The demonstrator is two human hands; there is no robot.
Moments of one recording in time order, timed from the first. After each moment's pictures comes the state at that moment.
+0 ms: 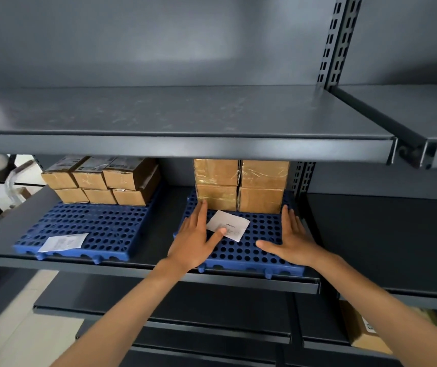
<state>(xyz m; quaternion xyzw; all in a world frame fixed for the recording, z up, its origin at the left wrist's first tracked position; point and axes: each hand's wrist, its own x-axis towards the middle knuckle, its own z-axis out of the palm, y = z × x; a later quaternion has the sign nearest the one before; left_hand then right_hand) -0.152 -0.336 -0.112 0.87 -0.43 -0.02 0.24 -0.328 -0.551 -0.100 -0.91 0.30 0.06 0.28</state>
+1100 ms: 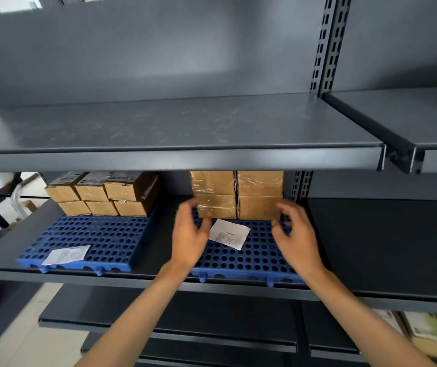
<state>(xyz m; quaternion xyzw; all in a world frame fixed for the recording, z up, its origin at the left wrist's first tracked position) -0.157 -0.346 -0.077 0.76 -0.35 0.08 0.54 -0.332 -0.516 -0.076 -0.81 0.22 -0.39 0.36</state>
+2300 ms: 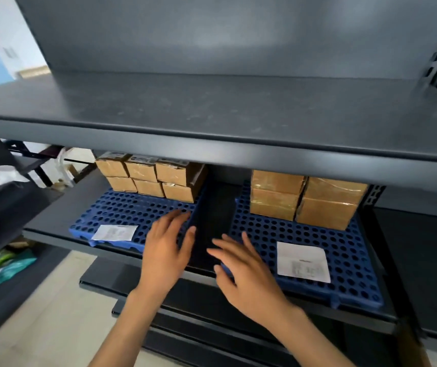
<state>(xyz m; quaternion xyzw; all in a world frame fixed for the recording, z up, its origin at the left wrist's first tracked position) -0.116 -0.203 -0.077 0.86 -0.33 0.17 0.34 -0.246 -0.352 -0.080 -0.94 -0.03 -0.20 0.27</state>
